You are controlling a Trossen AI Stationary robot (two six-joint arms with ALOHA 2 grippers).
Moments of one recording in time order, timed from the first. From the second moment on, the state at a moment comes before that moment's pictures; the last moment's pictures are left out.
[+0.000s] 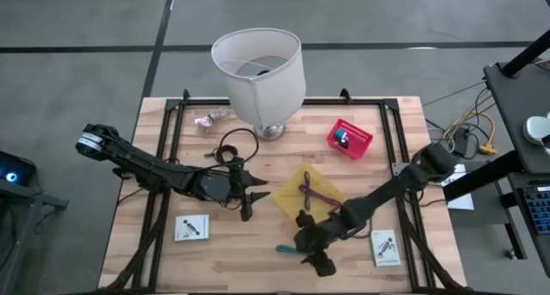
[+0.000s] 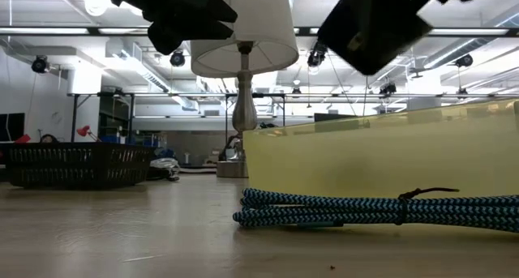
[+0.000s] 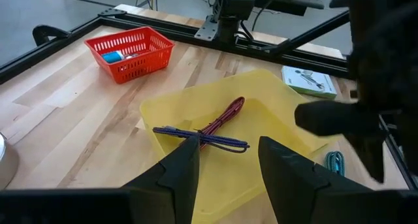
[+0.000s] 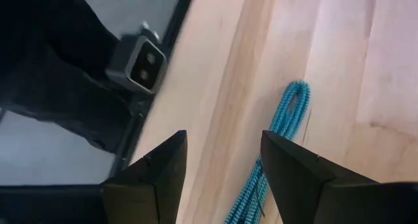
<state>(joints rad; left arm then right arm) -0.33 1.32 0.78 0.17 -0.47 -0.36 0.53 1.82 1.20 -0.23 -0.11 0.36</state>
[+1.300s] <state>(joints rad) -0.33 1.32 0.78 0.17 -0.44 -0.36 0.53 2.01 1.31 -0.53 -0.08 0.33</state>
